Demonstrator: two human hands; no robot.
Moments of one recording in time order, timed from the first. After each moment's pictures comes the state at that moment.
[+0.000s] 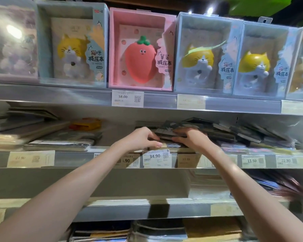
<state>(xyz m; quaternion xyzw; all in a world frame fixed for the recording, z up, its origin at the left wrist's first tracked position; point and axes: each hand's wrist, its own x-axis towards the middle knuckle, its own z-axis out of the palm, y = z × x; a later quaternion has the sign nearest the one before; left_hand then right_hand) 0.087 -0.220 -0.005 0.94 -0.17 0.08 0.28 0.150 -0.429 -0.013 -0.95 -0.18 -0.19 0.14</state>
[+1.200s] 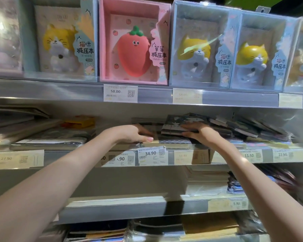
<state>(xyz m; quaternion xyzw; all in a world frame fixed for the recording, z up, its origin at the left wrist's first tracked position) 0.083 -0.214 0.017 0.99 -0.10 -0.03 0.12 0.164 -0.480 -0.016 -0.94 -0.20 -0.19 0.21</state>
